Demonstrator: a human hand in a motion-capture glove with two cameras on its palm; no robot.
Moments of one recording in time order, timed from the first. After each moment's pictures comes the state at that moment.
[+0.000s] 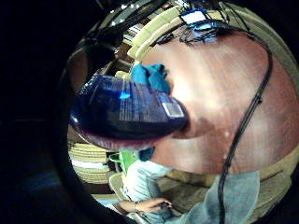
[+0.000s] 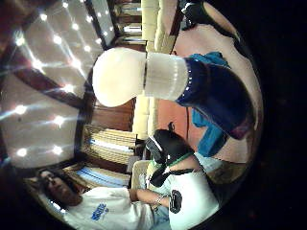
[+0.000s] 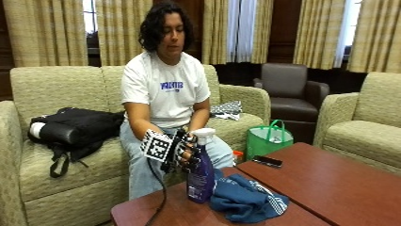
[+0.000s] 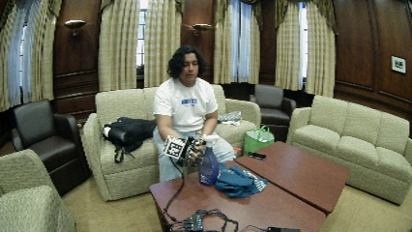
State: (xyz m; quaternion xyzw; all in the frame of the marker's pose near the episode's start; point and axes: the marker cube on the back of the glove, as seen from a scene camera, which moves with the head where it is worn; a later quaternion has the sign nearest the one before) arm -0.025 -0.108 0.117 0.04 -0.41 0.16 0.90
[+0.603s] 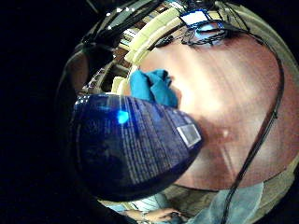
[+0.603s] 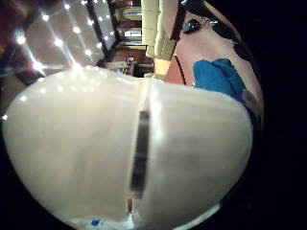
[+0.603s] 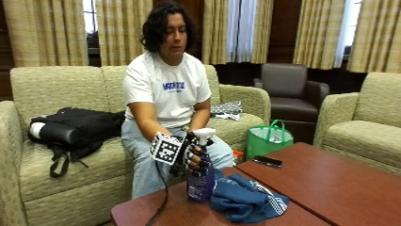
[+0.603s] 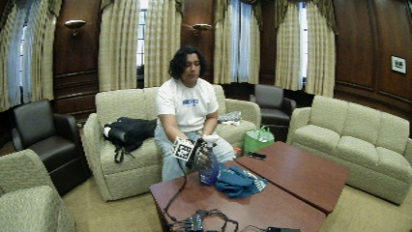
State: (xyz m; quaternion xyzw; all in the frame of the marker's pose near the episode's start) arm -0.041 -0.149 0.130 0.06 -0.41 0.18 0.89
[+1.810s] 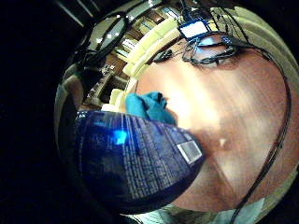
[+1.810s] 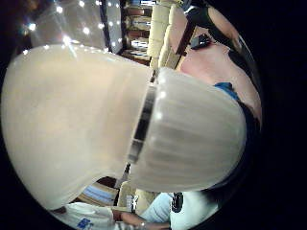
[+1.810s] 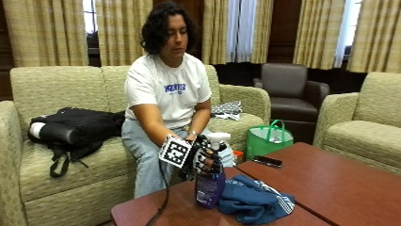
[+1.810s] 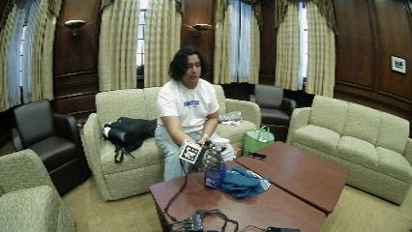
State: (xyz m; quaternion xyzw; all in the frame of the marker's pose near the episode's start) arm -0.046 -0.198 0.145 0.13 -0.38 0.18 0.90
